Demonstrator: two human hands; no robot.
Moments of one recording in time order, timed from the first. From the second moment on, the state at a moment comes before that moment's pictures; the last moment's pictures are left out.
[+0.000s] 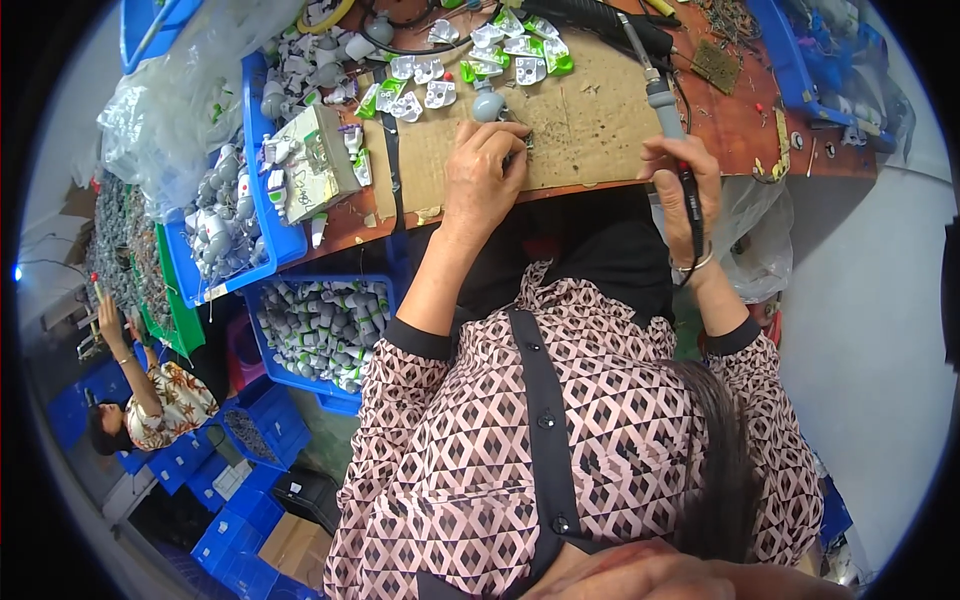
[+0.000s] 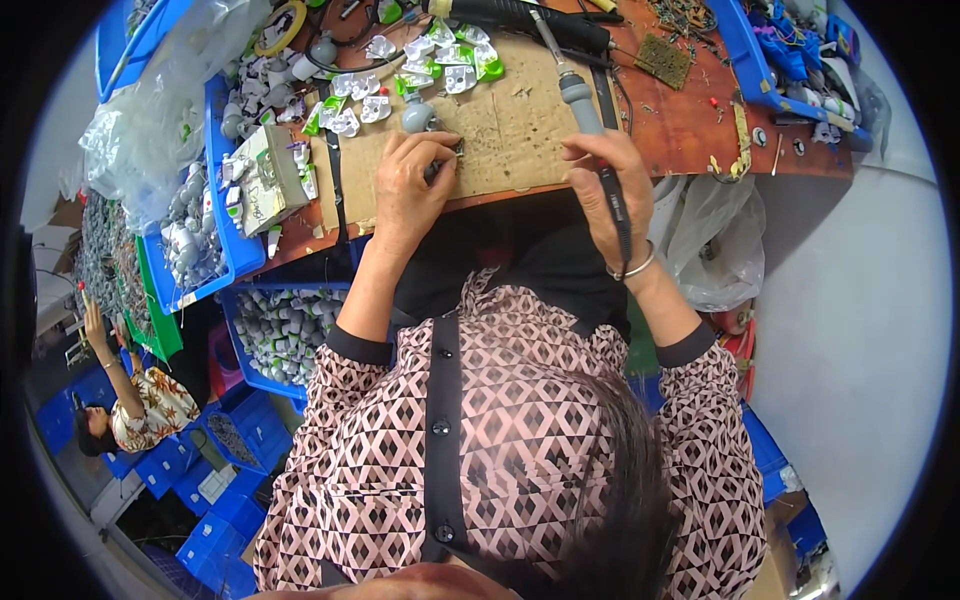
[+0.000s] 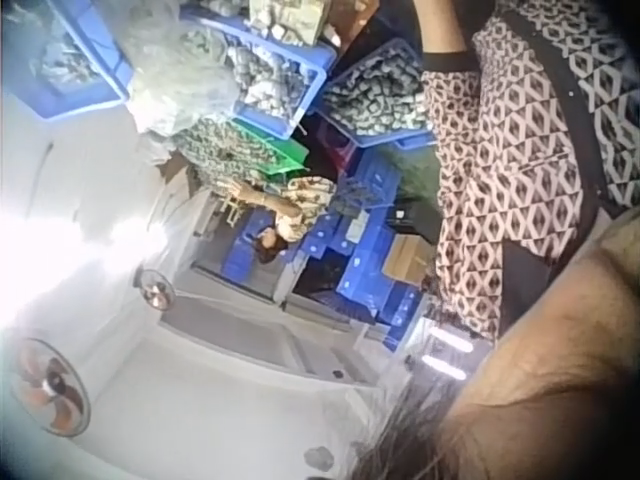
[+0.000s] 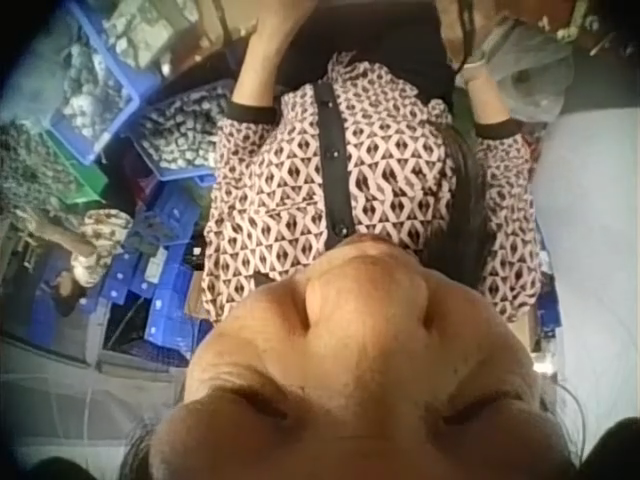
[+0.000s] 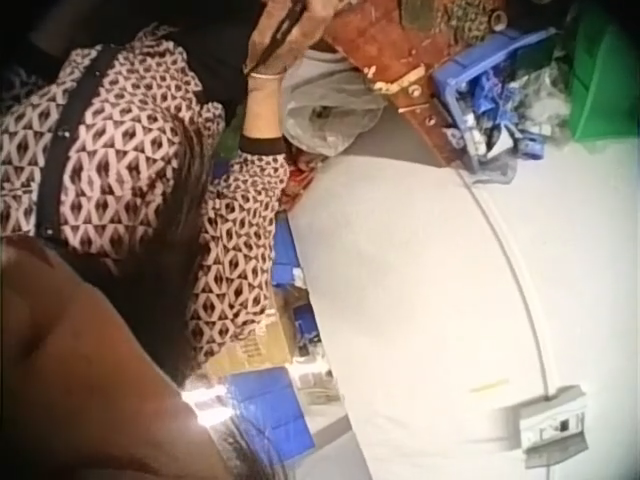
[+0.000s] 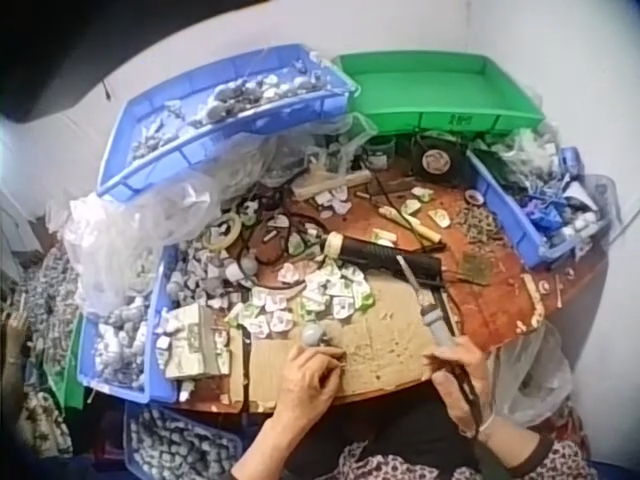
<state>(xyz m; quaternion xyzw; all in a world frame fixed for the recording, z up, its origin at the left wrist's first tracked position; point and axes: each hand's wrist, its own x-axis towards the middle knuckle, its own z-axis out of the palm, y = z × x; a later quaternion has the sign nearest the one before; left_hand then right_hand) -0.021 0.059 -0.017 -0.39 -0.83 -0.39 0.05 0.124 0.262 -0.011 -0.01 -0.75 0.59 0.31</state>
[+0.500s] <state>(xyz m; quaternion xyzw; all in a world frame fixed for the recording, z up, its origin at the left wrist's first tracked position) -0.020 0.058 -0.019 -0.45 -0.82 -0.34 0.10 0.112 0.236 -0.017 0.06 -0.78 0.54 0.32</state>
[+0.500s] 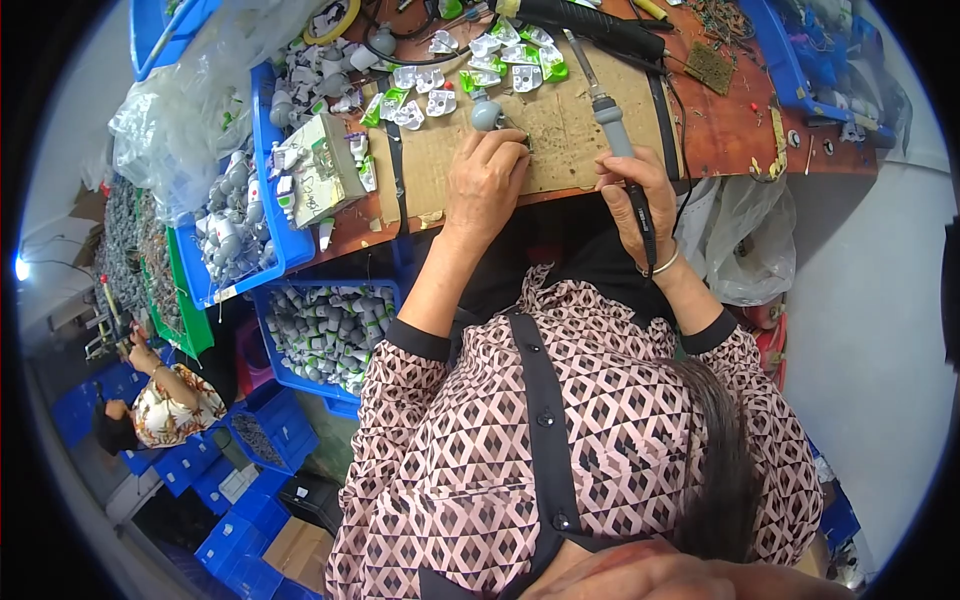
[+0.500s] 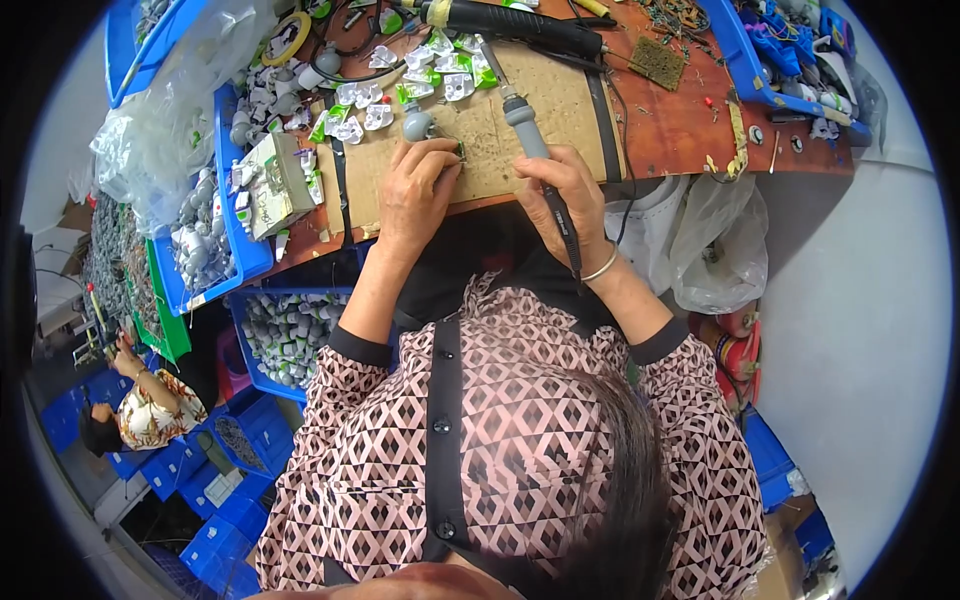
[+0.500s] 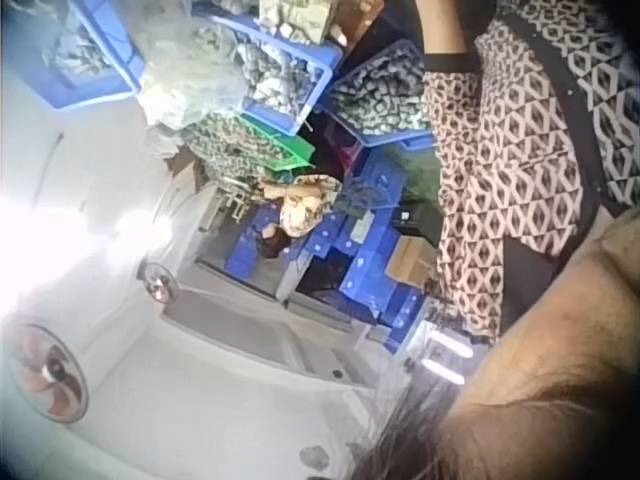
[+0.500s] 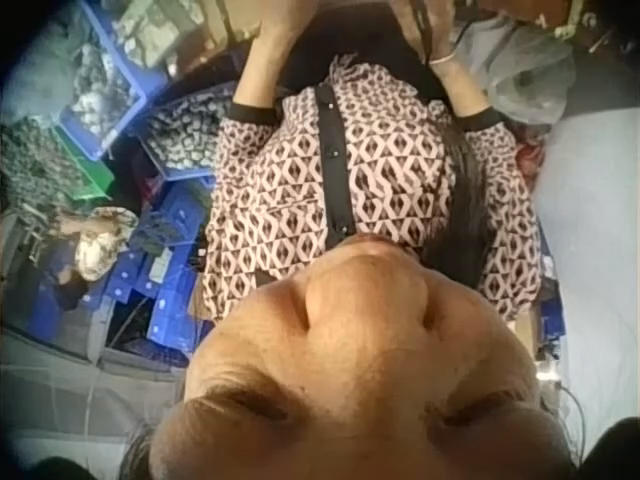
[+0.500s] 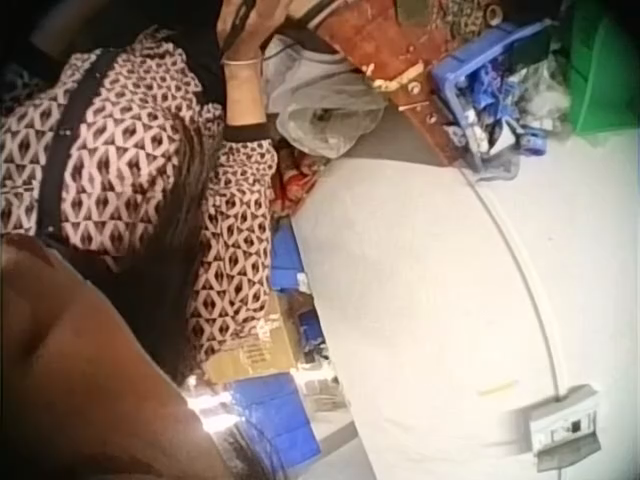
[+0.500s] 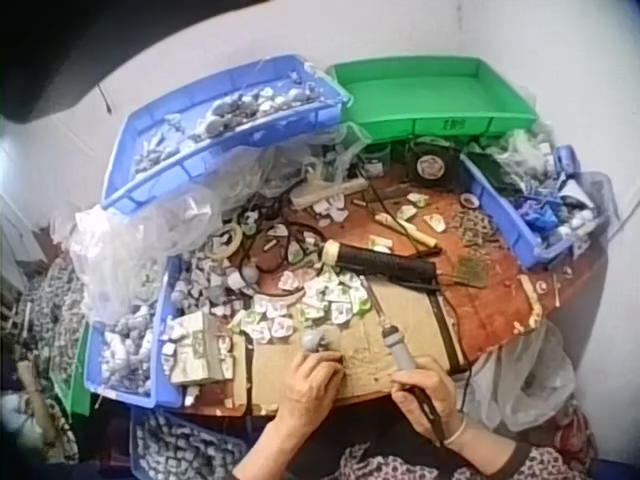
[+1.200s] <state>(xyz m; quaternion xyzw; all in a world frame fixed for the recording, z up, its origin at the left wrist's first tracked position) -0.006 0.058 0.004 -0.18 -0.79 -0.56 -0.16 0.082 0.216 -0.017 0.06 -0.85 0.40 0.33</state>
